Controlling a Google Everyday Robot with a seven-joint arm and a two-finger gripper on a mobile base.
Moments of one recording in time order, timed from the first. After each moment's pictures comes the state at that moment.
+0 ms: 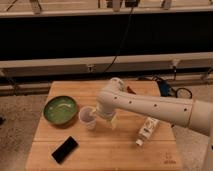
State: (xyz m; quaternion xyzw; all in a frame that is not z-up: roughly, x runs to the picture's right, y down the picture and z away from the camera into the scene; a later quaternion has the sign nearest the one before) arm -0.012 0.175 0.766 -0.24 -0.23 -0.43 0.84
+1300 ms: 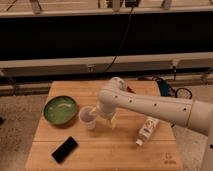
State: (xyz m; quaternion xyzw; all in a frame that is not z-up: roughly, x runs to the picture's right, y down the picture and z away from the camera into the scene) arm -0.014 0.172 0.770 -0.24 -0.24 -0.44 0.83
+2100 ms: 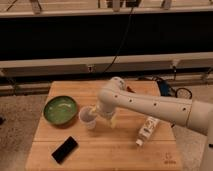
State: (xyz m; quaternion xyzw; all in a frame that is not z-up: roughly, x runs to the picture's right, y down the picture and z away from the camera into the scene) arm -0.015 0.170 0.773 -0.23 -0.24 -0.44 0.83
